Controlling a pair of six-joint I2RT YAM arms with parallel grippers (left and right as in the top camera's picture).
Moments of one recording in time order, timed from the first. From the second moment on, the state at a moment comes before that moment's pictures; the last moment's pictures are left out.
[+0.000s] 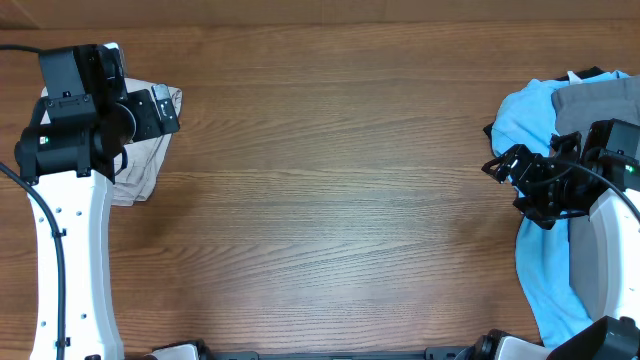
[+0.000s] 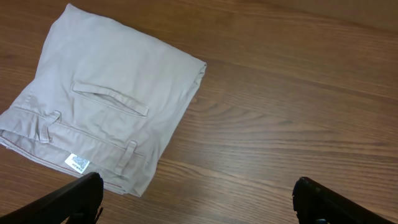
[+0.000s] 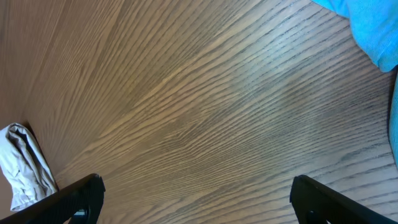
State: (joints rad) left arm 0.16 1.45 1.53 -0.94 -0.01 -0.11; right arm -0.38 1.42 1.11 -1.00 -0.49 0.31
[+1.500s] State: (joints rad) left arm 0.16 1.45 1.53 -0.95 -0.01 -0.11; right arm 0.21 0.18 1.10 -1.00 -0.43 0.31
